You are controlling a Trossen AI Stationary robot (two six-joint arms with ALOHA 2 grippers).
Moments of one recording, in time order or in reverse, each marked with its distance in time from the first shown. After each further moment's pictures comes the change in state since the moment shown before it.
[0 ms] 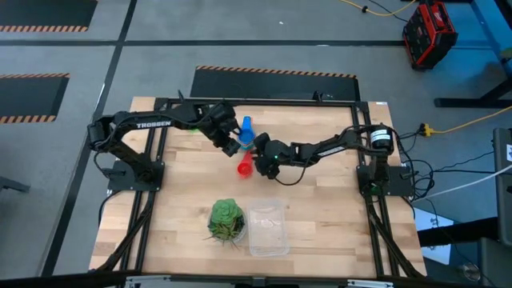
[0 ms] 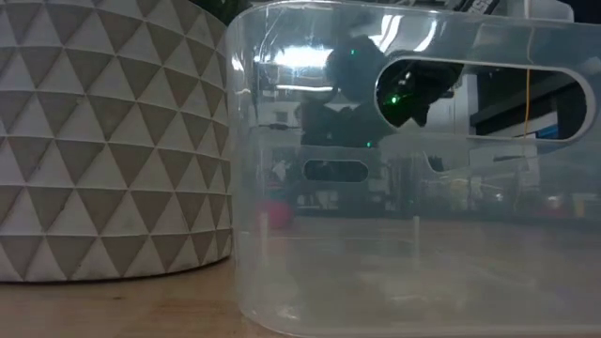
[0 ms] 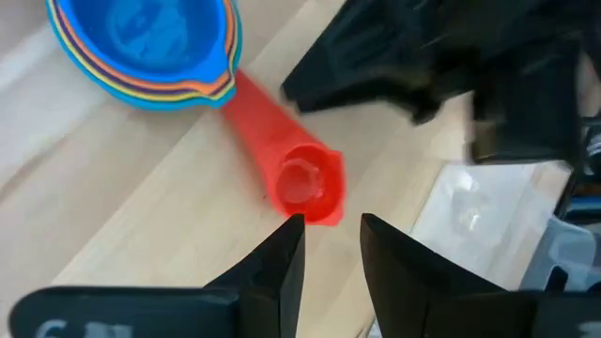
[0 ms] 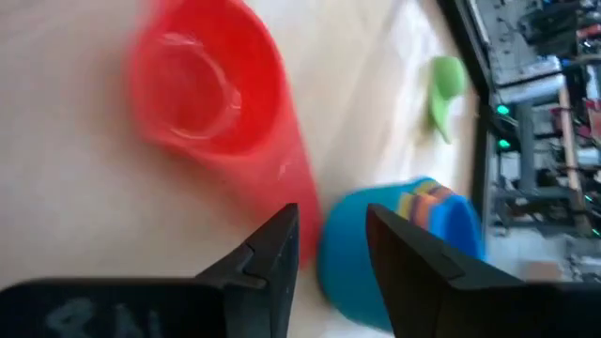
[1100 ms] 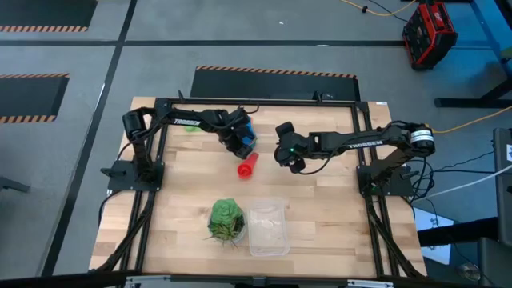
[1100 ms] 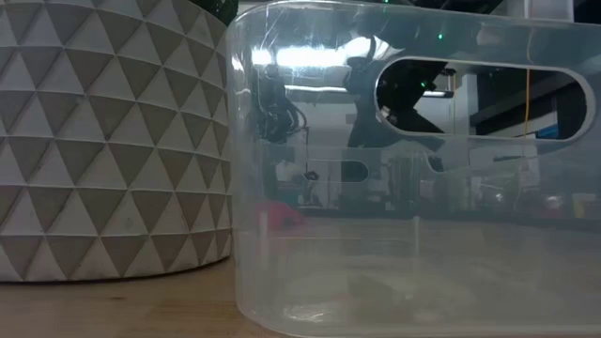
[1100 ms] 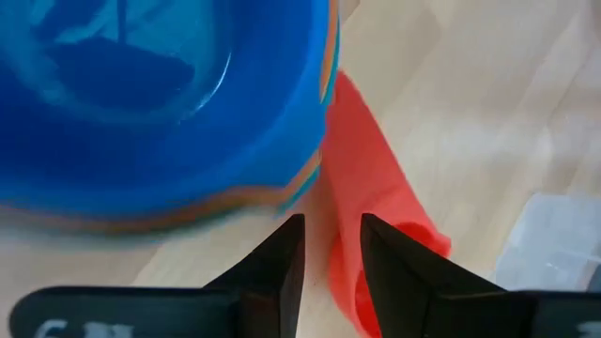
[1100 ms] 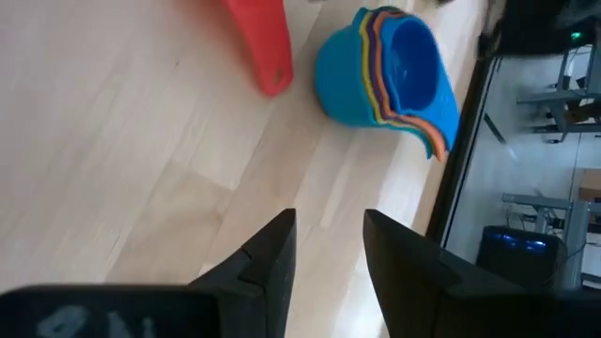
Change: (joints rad) left arm 0.044 0.354 0.001 0.231 0.100 0.047; right arm -0.002 -0.374 0.000 -0.661 0.136 0.160
